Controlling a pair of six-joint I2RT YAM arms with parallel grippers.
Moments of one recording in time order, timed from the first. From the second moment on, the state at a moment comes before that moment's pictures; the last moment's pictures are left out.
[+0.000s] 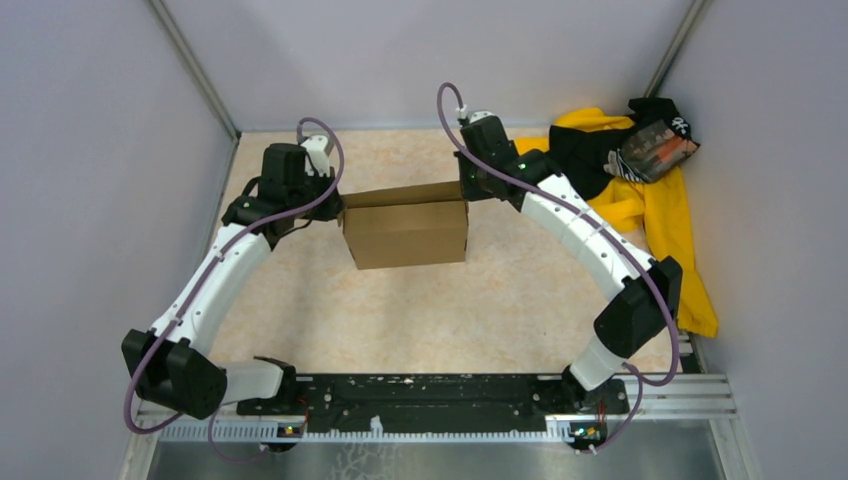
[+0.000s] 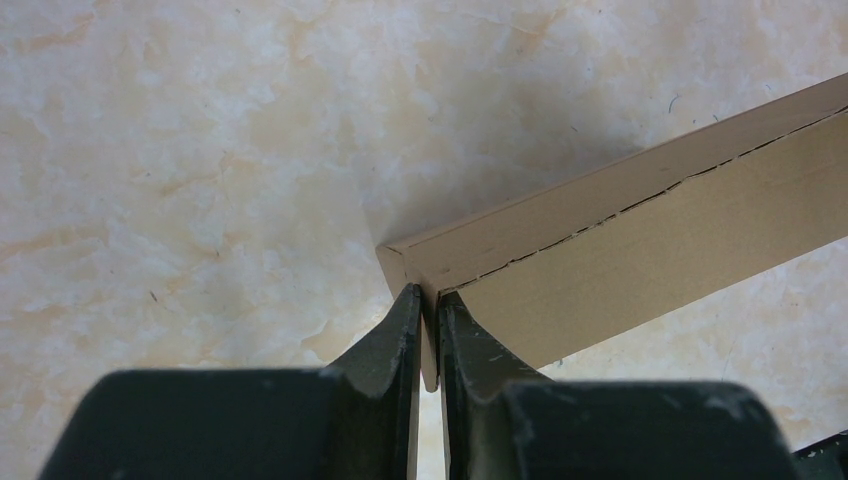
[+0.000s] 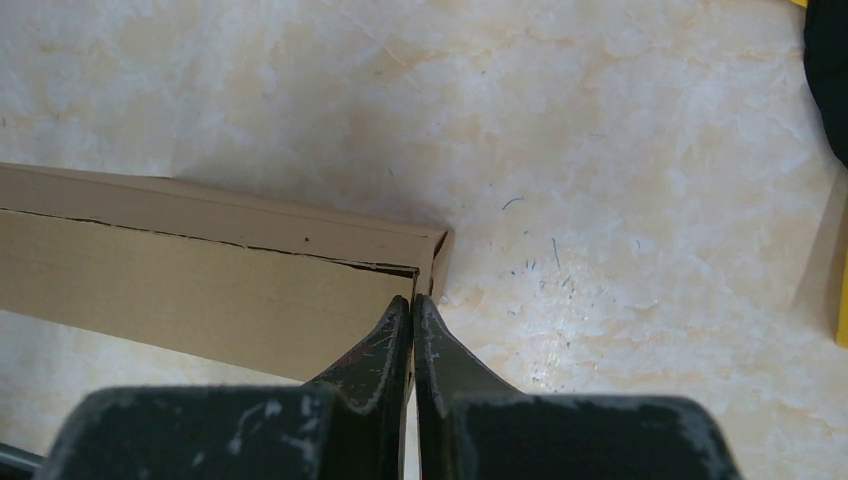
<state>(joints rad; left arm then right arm) -0.32 1.28 1.22 -0.58 0.09 -0.16 0.62 1.61 1.64 -0.80 0.18 0.31</state>
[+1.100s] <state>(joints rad) -0.32 1.29 1.22 -0.56 0.09 -0.16 0.62 1.61 1.61 -0.76 0.20 0.34</state>
